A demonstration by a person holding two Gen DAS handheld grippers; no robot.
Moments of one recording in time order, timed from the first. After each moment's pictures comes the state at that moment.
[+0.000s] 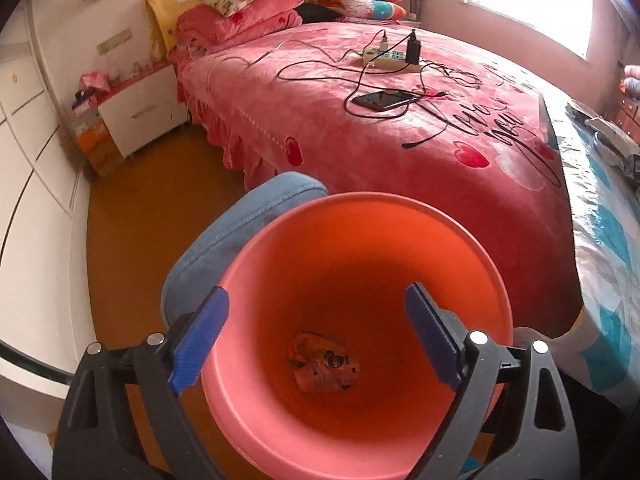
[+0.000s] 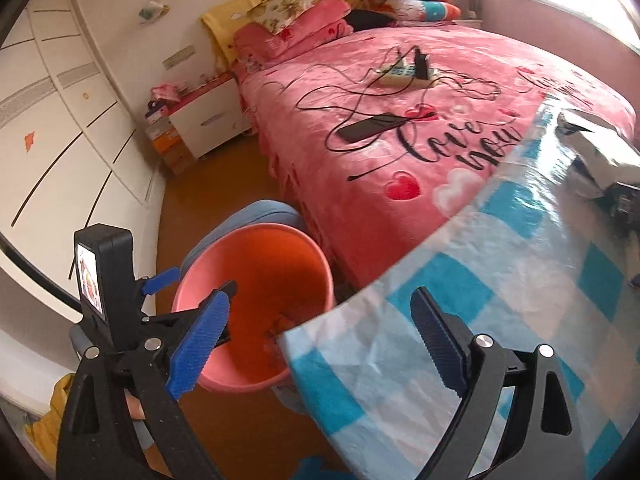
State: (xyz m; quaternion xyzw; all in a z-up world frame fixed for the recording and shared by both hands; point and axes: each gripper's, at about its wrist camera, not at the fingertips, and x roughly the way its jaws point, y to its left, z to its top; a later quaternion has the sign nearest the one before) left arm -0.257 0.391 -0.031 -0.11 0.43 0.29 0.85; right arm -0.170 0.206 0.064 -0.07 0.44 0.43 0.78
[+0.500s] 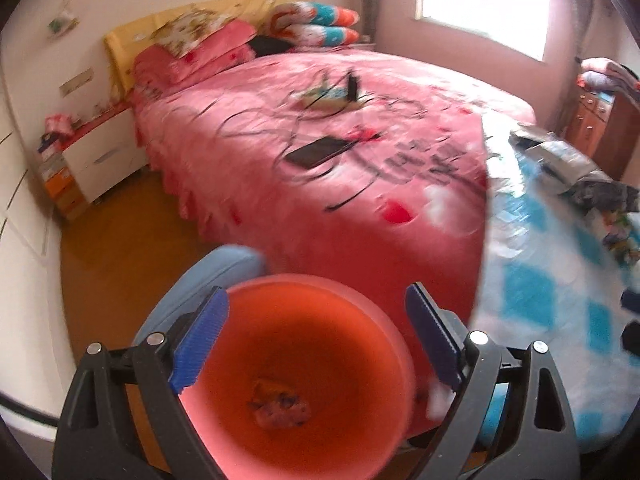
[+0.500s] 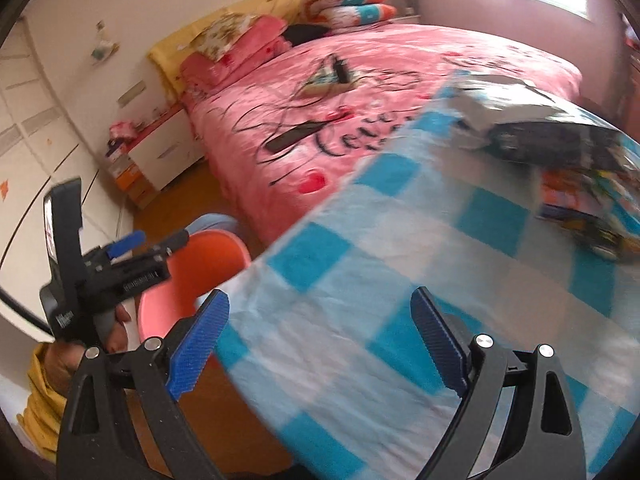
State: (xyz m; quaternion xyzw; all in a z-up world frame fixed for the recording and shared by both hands) left arm -0.197 0.351 0.029 -0.09 0.39 0.22 0.89; right arm -0.151 0.098 0.069 -0.01 0.45 0.35 0.82
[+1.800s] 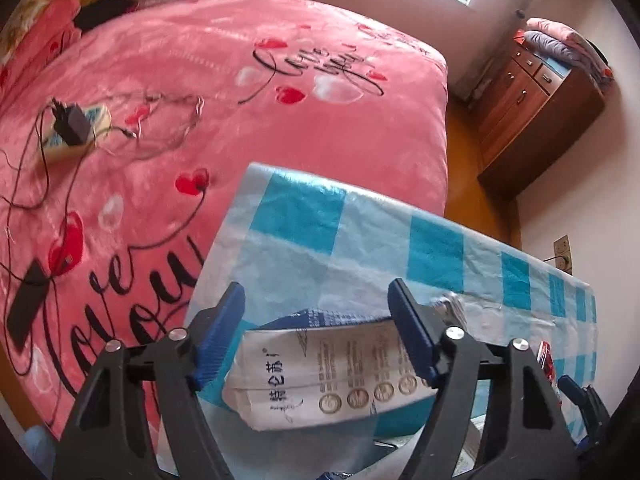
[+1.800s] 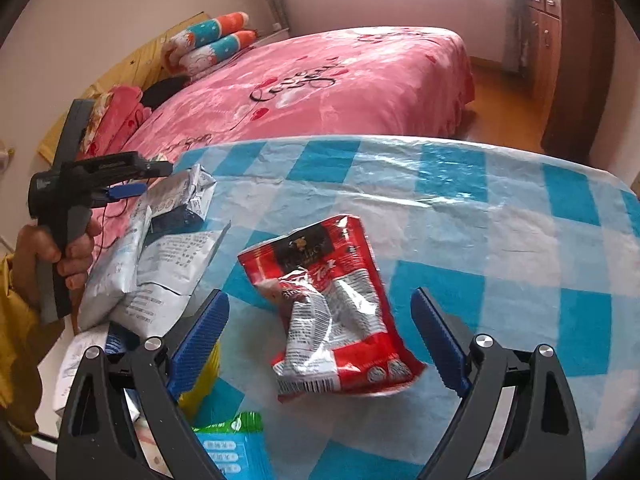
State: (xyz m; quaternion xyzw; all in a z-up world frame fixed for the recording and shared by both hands) left arm 0.268 0.196 0.027 -0.14 0.50 0.02 0.85; right arm 0.151 -0.127 0.038 0.04 0.46 0.21 0.86
